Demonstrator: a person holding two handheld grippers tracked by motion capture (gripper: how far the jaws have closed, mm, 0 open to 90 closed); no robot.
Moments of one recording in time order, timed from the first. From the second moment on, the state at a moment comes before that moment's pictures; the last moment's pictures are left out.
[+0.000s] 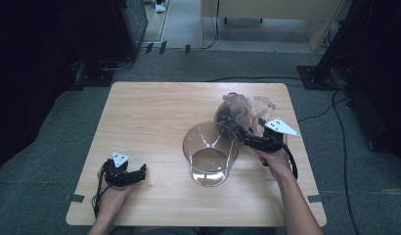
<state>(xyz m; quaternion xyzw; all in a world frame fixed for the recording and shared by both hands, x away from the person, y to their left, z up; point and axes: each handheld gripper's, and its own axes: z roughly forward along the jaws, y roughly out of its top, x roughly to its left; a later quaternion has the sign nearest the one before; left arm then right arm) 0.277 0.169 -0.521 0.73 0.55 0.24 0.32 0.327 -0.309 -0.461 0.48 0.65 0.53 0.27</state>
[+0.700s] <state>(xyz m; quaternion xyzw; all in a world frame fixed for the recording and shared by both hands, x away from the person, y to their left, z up) 0.277 0.169 -0.521 0.73 0.55 0.24 0.32 0.307 -0.322 -0.487 0.49 0.67 0.49 0.27</state>
